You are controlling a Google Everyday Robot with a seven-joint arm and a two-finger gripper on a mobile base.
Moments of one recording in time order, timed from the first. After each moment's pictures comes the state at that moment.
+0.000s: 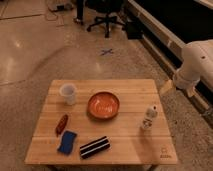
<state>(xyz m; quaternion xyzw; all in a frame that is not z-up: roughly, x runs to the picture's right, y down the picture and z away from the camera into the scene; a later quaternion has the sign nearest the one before) 0.343 0.025 0.693 -0.22 -0.20 -0.66 0.69</state>
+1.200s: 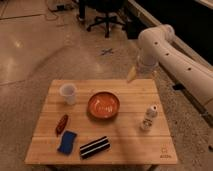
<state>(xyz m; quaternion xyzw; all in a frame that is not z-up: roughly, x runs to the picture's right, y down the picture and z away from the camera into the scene) 0.154 -0.055 0.743 -0.16 -0.22 -0.74 0.62</state>
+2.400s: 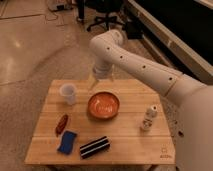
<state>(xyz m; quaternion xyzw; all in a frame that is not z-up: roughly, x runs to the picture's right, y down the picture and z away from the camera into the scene) -0.028 -0.029 0.738 -0.09 -0.28 -0.81 0.51</state>
